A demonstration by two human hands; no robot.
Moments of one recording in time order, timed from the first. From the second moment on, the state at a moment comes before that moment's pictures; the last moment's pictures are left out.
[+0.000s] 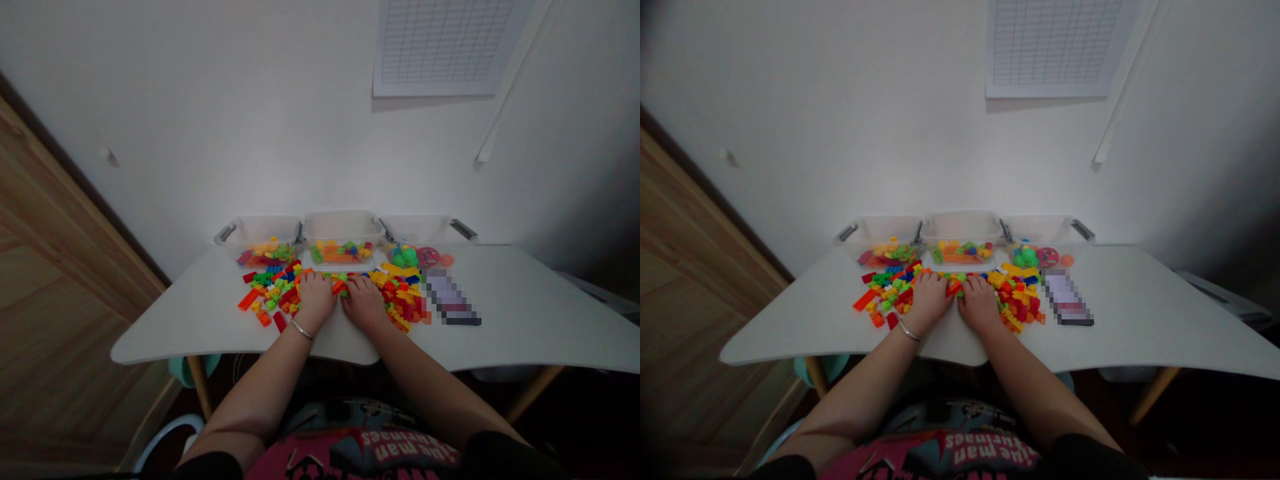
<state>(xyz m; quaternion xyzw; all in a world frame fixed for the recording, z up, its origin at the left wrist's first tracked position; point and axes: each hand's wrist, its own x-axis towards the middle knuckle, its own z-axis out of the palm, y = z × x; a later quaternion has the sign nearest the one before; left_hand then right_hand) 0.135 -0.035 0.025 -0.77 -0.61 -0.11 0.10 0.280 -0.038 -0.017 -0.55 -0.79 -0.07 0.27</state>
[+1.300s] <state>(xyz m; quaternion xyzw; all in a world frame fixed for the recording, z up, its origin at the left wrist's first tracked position) 0.103 0.053 0.095 -0.70 -0.58 -0.41 0.07 0.280 -0.039 -0.015 -0.55 -0.79 -0.07 0.25</state>
